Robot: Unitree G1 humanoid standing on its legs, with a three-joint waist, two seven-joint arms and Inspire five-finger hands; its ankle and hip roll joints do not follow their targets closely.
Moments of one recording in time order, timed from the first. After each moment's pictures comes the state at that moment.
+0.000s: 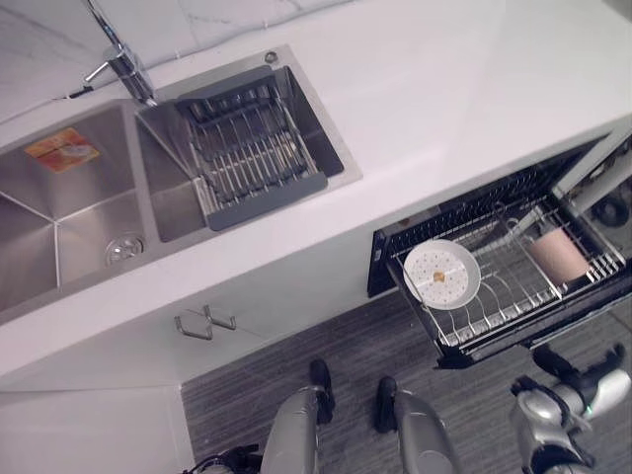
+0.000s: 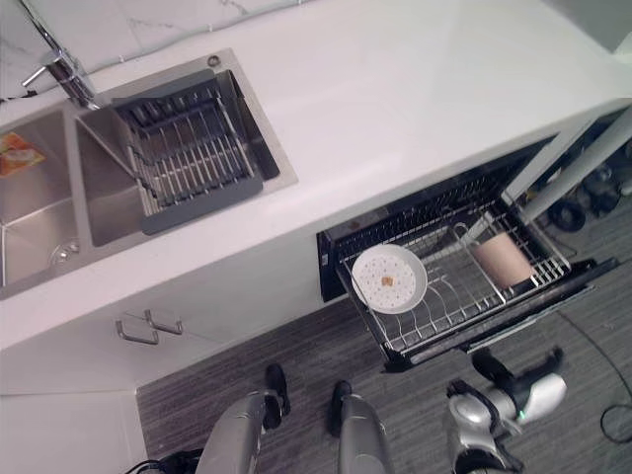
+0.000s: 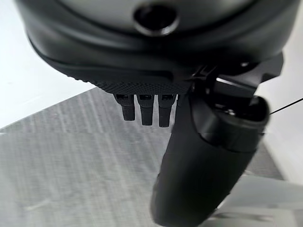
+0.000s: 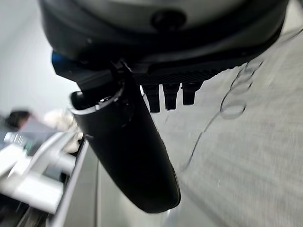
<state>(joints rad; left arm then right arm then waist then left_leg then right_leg) -0.09 0.25 -0.23 1.17 -0.34 0.21 0.02 -0.24 -0.39 0.01 0.95 0.33 -0.38 -0.86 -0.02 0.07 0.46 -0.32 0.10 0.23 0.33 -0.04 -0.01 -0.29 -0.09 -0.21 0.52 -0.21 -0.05</state>
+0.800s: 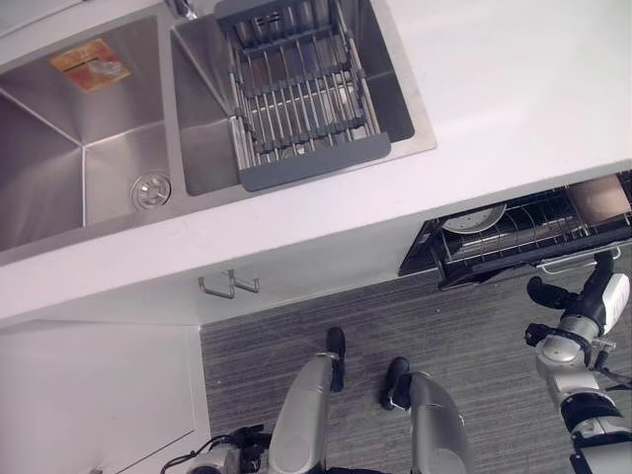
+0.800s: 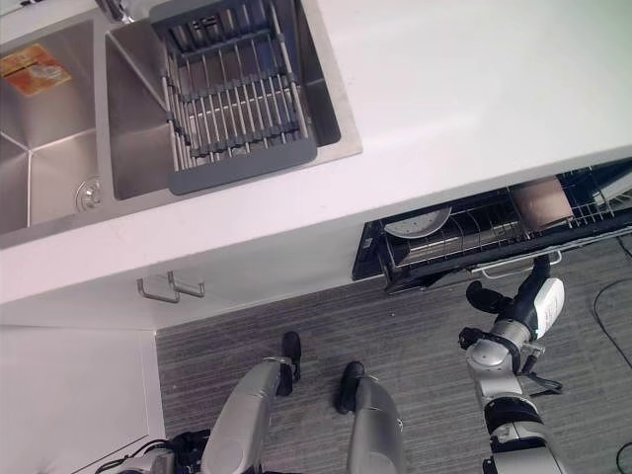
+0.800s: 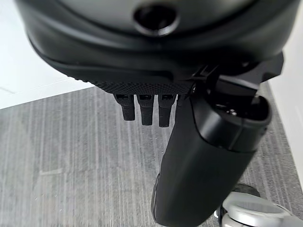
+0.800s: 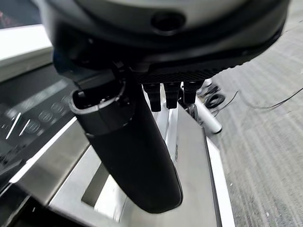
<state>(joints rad) -0.14 0.23 -0.14 1.17 -0.35 0.25 0.04 -0.42 -0.64 0.13 0.92 0.19 -0.25 -0.65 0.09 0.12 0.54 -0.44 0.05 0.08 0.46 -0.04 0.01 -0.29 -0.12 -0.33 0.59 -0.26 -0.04</state>
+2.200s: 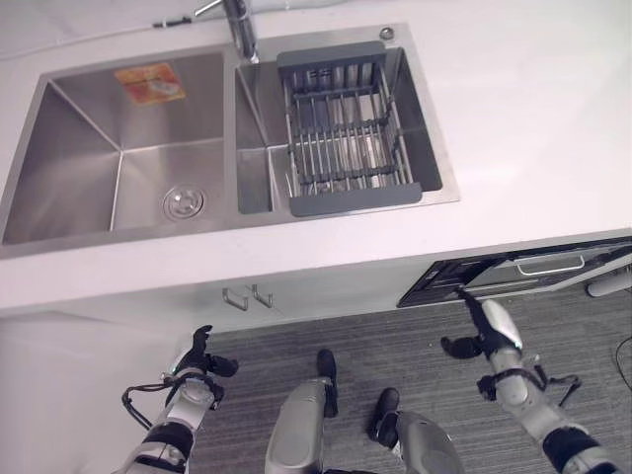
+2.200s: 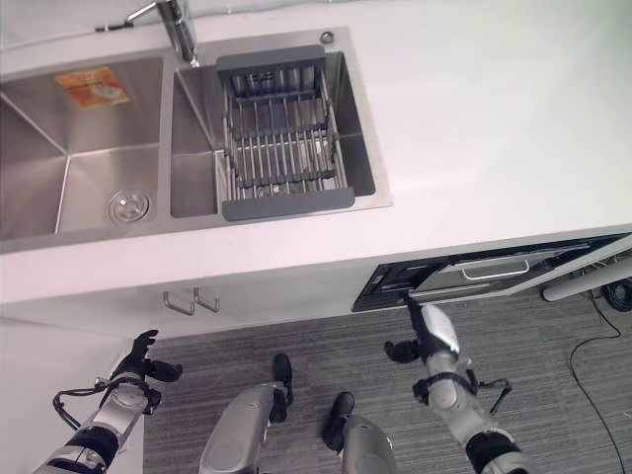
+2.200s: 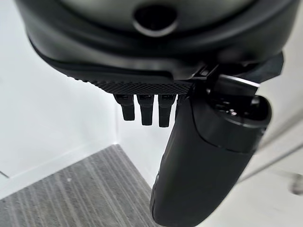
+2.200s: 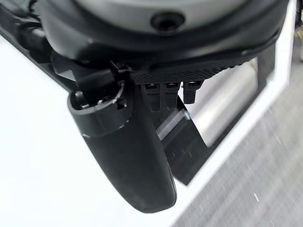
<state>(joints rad) -0.24 0.41 -0.17 1.00 0.06 0.02 0.28 -0.15 -0.53 0.43 0.80 -0.12 -0.26 -0.37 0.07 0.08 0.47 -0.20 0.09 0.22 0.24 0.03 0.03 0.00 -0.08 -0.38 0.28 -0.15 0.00</state>
